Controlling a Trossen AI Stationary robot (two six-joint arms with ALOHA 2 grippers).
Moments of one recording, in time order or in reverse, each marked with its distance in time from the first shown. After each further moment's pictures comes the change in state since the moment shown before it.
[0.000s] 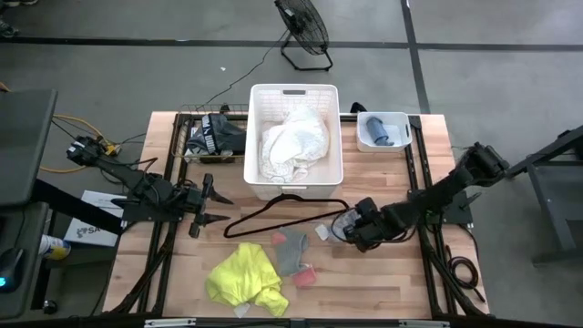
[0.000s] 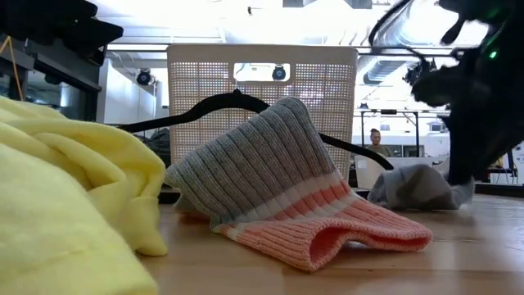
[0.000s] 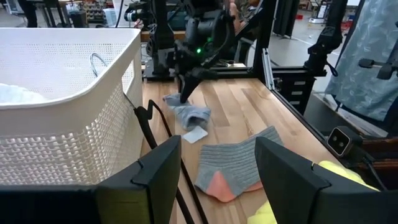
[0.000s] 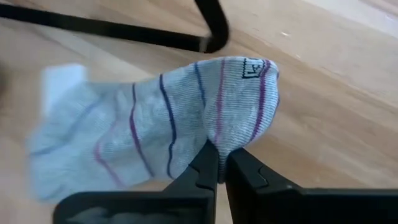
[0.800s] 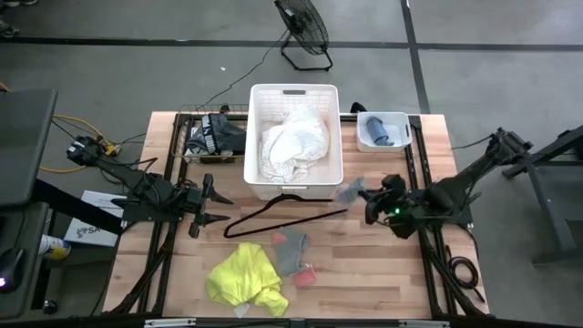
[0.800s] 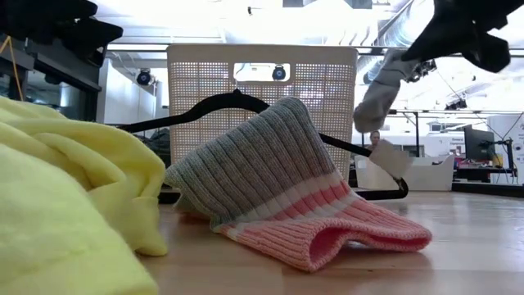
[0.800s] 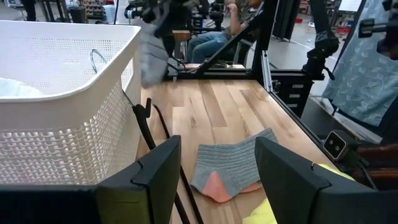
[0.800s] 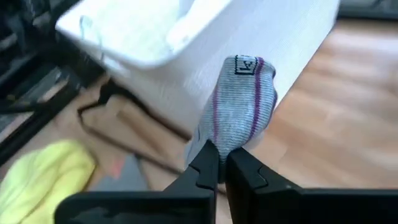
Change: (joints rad) left arm 0.000 0.000 0.000 0.000 0.002 -0.034; right arm 0.097 -0.477 0.002 -0.032 0.560 -0.259
